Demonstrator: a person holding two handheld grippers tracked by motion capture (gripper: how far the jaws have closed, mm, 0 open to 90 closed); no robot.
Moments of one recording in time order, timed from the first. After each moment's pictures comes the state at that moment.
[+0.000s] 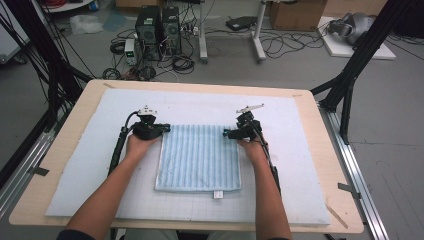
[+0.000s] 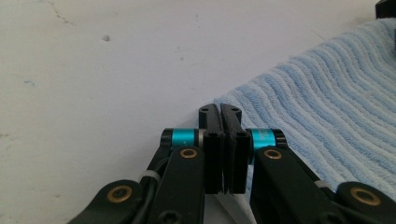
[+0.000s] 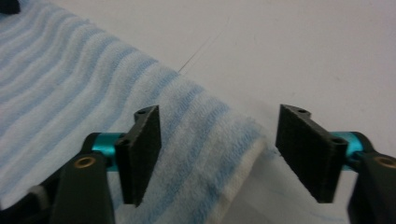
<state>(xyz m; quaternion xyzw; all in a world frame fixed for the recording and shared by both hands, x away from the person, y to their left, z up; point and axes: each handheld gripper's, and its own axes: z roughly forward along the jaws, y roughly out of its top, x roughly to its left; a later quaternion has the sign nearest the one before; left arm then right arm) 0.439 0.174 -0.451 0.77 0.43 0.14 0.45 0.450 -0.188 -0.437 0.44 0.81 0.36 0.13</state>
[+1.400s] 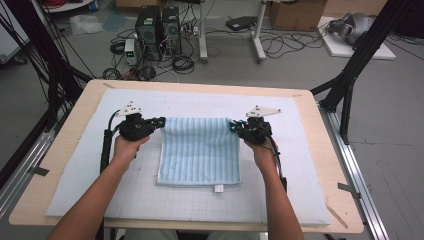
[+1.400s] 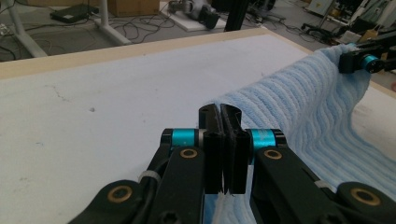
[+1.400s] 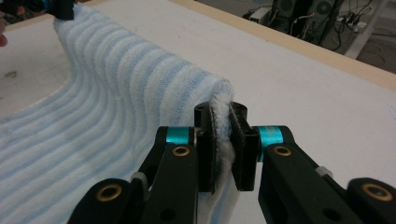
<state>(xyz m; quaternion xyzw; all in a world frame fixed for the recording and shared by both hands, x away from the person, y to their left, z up) 0.392 0.194 -0.401 0.73 0.37 0.15 0.56 0.396 -0.205 -0.389 0.33 0.79 0.48 0.17</state>
